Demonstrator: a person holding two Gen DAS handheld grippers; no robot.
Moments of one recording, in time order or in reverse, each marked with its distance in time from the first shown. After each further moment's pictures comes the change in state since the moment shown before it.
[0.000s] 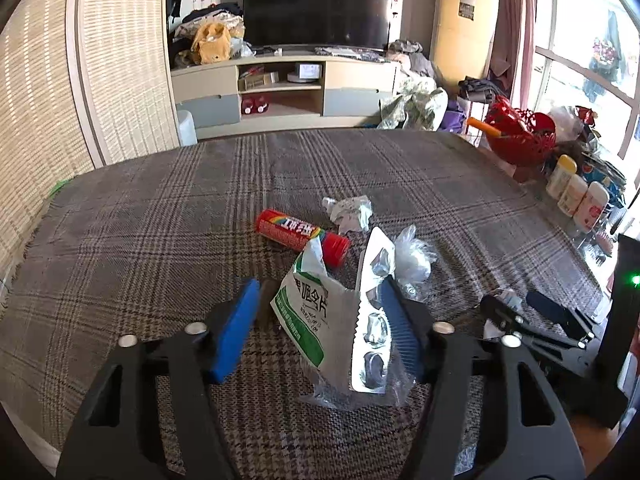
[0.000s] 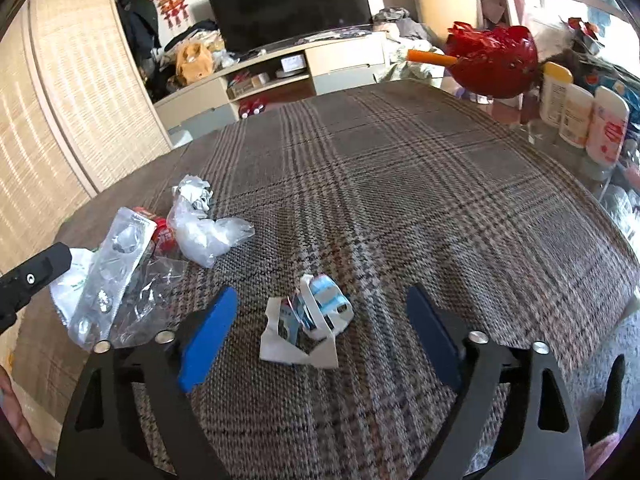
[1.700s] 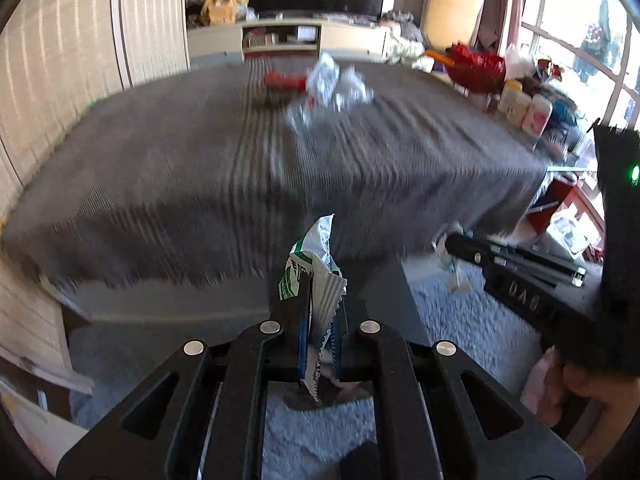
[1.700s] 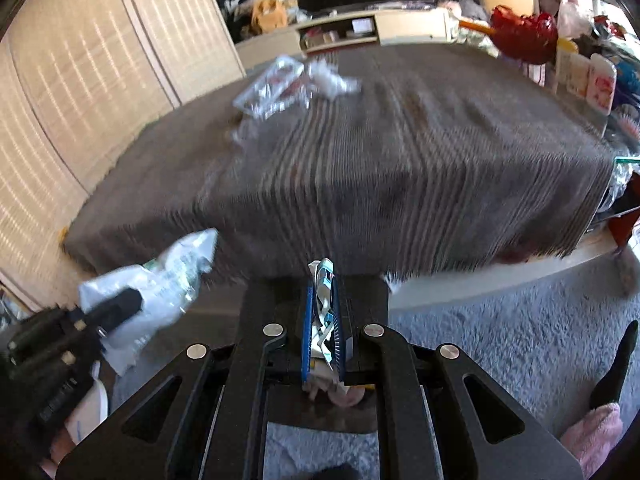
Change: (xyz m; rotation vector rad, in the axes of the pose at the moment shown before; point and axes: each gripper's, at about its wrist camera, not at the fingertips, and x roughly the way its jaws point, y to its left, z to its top) left arm -0.135 -0.031 -0.207 -0.022 0.125 -0.017; right arm -0.121 0.025 -0.154 -0.148 0.159 0.187
